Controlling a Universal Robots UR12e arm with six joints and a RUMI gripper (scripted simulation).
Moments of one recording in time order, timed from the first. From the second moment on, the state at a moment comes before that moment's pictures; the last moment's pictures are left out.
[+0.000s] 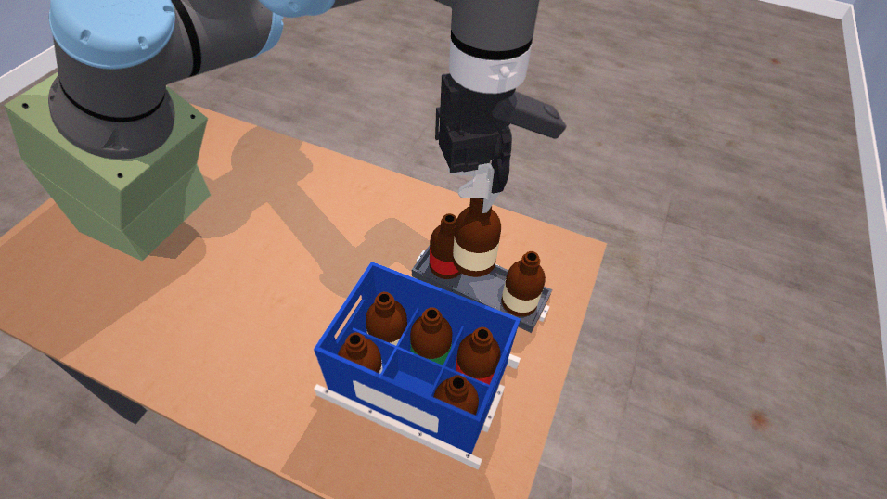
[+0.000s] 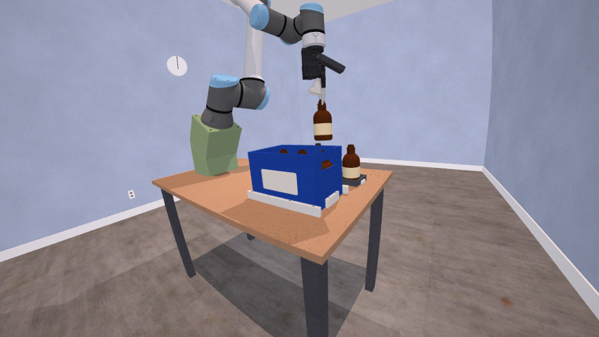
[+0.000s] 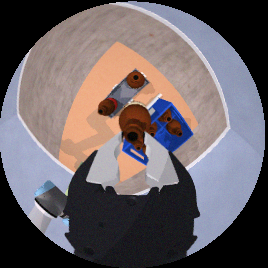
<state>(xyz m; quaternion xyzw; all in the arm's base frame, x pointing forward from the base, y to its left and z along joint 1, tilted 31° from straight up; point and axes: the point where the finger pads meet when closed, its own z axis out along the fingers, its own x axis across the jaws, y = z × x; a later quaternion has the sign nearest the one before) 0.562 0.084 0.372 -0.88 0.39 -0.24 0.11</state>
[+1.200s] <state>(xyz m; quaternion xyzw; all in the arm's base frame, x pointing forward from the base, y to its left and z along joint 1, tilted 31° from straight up) 0.559 0.012 0.369 -0.88 0.39 -0.24 0.11</state>
